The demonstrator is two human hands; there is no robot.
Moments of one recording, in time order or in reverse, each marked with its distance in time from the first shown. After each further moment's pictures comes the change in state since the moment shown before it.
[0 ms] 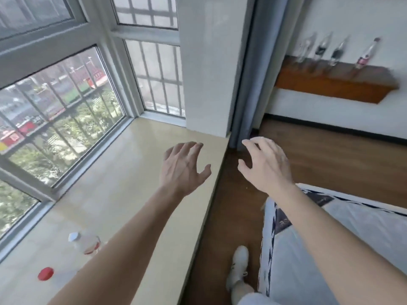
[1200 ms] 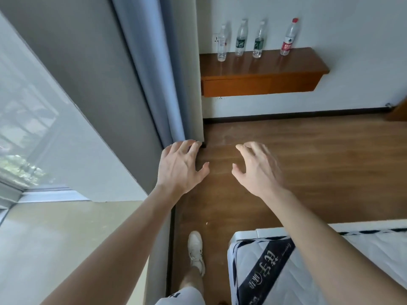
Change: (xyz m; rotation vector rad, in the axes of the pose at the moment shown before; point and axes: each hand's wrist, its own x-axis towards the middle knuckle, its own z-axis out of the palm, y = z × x) left_hand 0.462 0.260 0.216 -0.080 -0.075 0.357; right_hand 0.257 0.418 0.087 -0.064 0.009 0.369
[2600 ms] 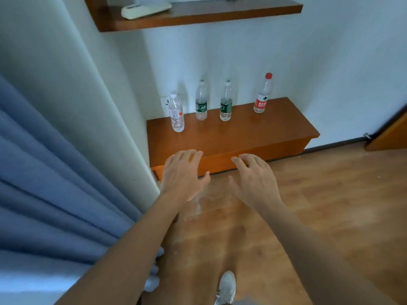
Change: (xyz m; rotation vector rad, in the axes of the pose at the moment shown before) left_hand 0.638 0.018 0.189 -0.035 -0.136 0.134; right_hand 0.549 0.249 0.104 -0.124 -0.089 0.203
